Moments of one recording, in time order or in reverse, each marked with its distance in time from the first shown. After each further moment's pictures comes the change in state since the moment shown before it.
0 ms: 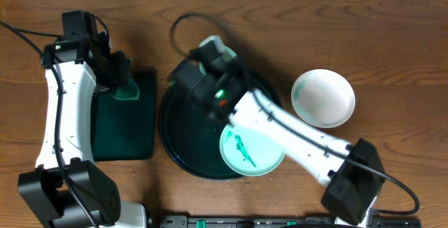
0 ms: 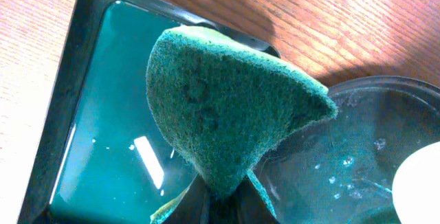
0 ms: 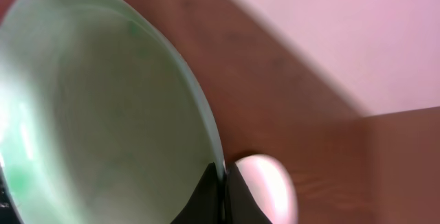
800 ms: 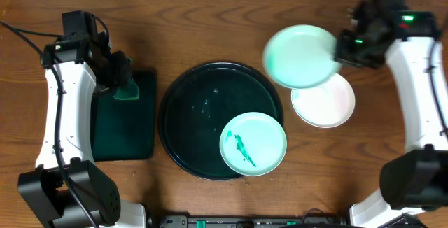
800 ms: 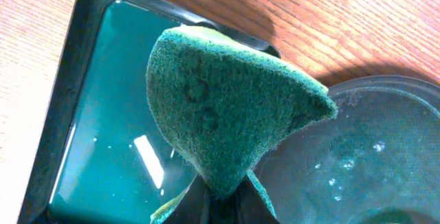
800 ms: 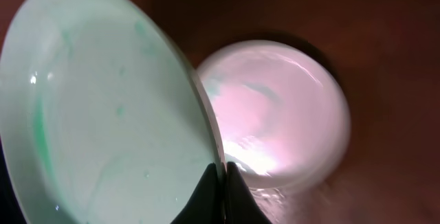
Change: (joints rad) left arm 0.000 0.000 0.000 -0.001 0.000 0.000; right arm -0.948 -0.153 0.000 -0.280 -1.035 0.026
